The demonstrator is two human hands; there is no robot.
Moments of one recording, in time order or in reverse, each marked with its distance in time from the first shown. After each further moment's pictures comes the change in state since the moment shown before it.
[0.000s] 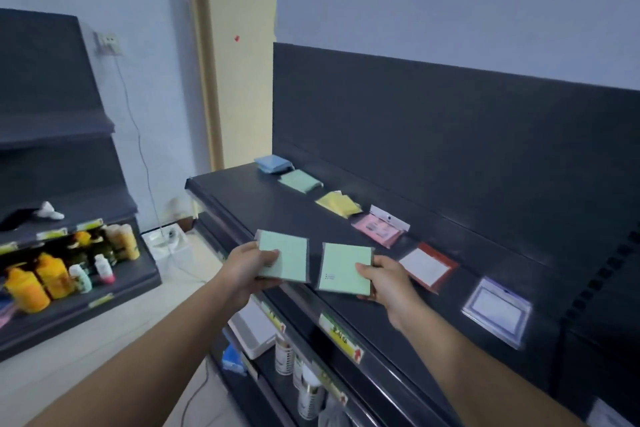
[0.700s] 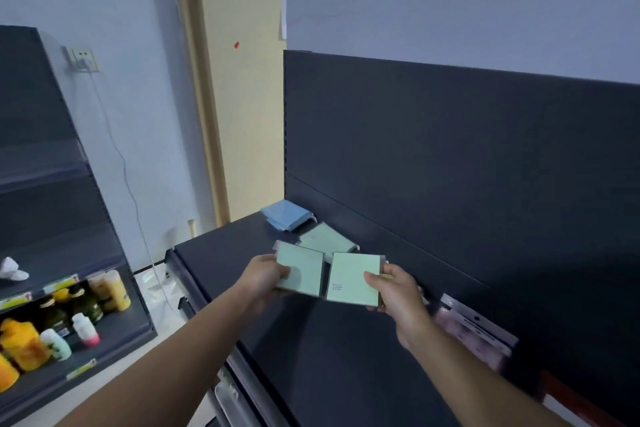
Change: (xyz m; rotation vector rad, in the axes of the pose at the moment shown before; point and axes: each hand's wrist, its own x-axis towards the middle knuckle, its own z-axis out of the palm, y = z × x) left_hand 0.277 0.090 -0.012 0.100 -0.001 -0.044; right_hand 0.247 -0.065 0.101 0.064 0.056 -0.077
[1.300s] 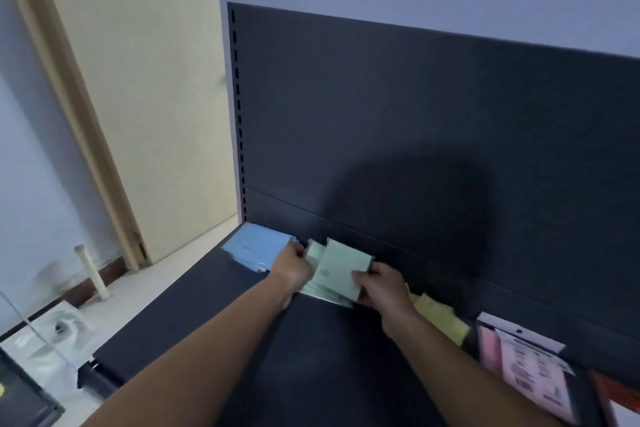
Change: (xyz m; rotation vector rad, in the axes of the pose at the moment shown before) left_hand 0.175 0.038 0.024 0.580 -0.329 0.134; right_hand 0.128 0.013 0.080 -0.048 0.378 0.136
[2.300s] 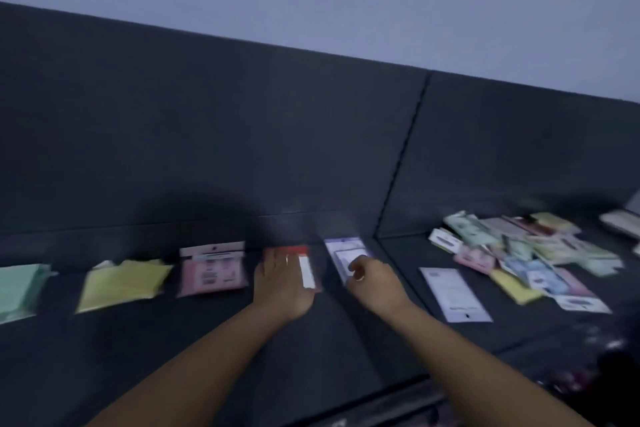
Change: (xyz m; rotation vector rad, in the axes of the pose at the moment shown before) left_hand -0.240 0.071 0.306 0.853 -0.445 0.771; right_hand -0.235 0.065 -0.358 -0.773 0.572 0.072
